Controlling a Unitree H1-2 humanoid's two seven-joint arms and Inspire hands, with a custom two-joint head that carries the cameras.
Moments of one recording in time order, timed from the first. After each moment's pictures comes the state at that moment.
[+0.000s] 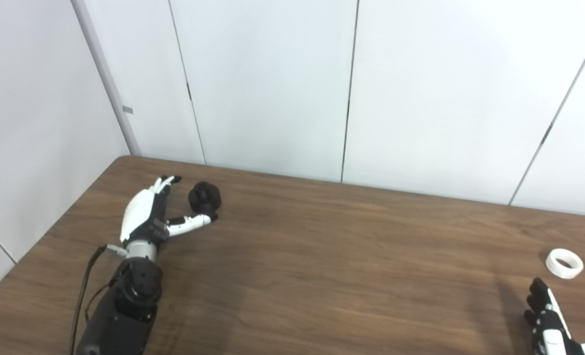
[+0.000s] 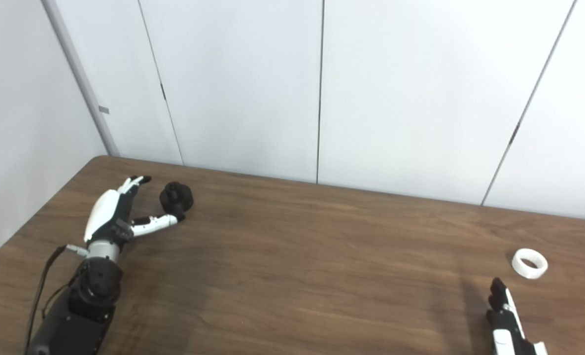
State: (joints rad) left arm -0.28 0.42 0.14 0.19 0.47 0.27 0.15; right arm 0.11 -0.12 -0.07 -0.15 0.00 -0.05 0.08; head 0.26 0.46
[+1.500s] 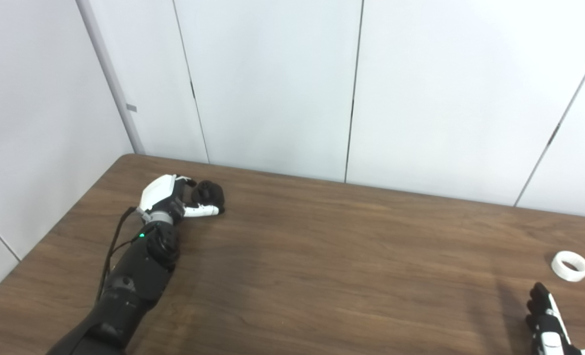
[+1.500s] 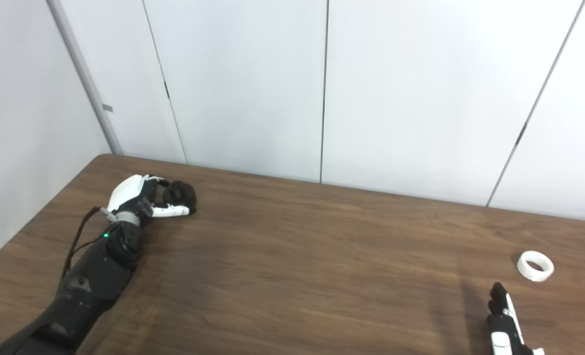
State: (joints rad) left arm -0.57 0.48 -0.07 0.70 0.51 0.28 0.16; right arm 0.14 -0.12 -0.04 -0.20 -0.01 -0.03 0.05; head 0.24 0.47
